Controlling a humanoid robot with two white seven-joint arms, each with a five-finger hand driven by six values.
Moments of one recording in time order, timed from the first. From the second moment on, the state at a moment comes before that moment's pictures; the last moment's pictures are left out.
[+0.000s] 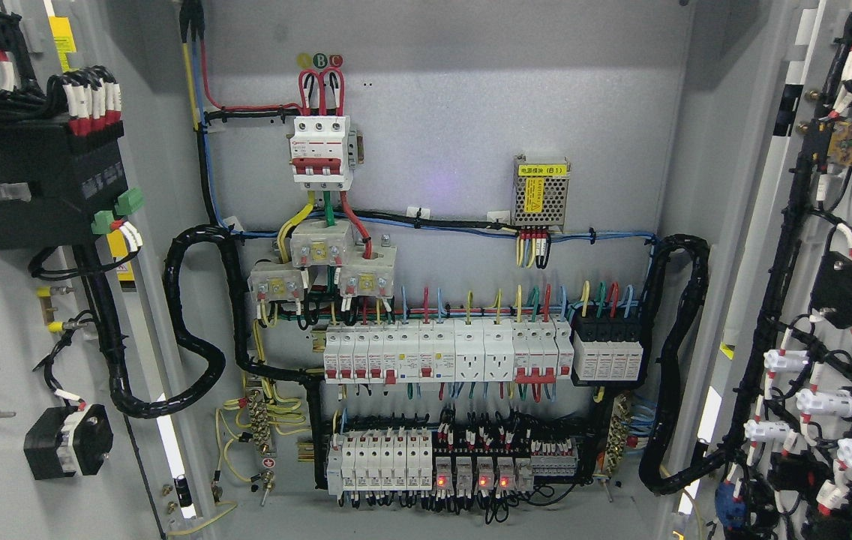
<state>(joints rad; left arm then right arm) 0.41 0.24 -0.31 -1.56 0.24 -0.64 -0.32 0.32 -0.21 0.09 -2.02 -0.41 -0.38 0.41</state>
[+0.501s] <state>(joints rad) 0.39 0.25 -0.26 -1.79 0.24 -0.68 -0.29 0.30 -0.22 0.04 -2.06 -0.42 -0.50 0.41</state>
